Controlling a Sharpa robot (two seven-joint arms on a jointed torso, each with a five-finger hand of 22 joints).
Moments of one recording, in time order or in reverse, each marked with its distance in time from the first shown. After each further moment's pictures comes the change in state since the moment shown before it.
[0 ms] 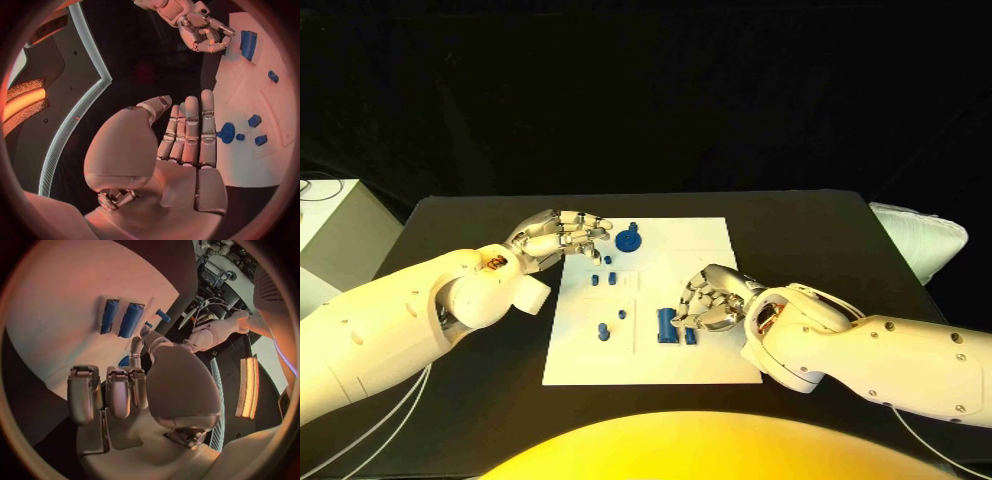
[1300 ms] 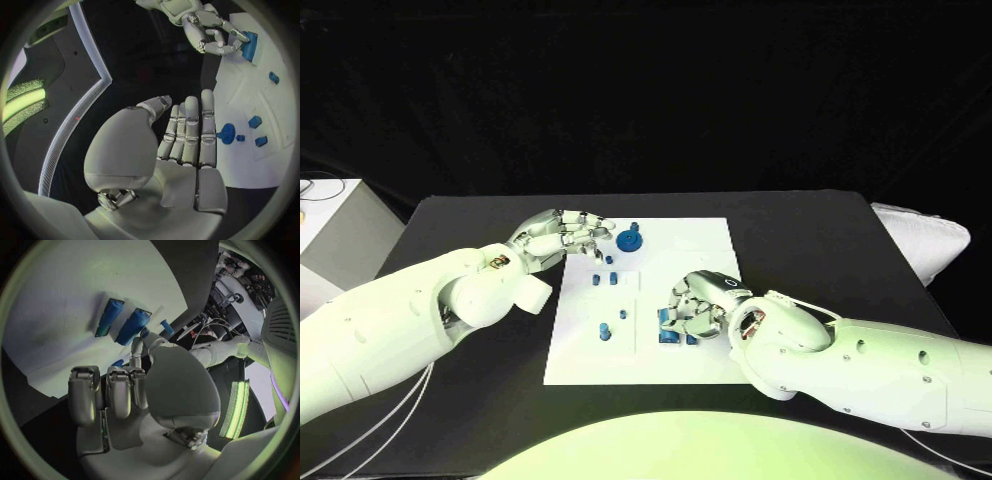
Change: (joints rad) left arm 0.000 0.002 0.000 0.000 0.000 0.002 0.000; left_hand 0.000 0.000 0.000 0.000 0.000 0.000 0.000 0.000 -0.002 0.000 0.000 0.000 0.000 0.000 0.000 0.000 0.001 0.000 0.007 0.000 -0.005 -0.002; right arm -0.036 0.073 -0.001 -0.053 -0.253 0.002 -0.039; right_hand 0.060 0.012 0.019 -0.007 -0.009 -0.004 -0.010 0.027 0.024 0.000 -0.007 0.000 0.000 -0.002 -0.009 0.000 0.000 0.000 0.000 -0.007 0.026 -0.001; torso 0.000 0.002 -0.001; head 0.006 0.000
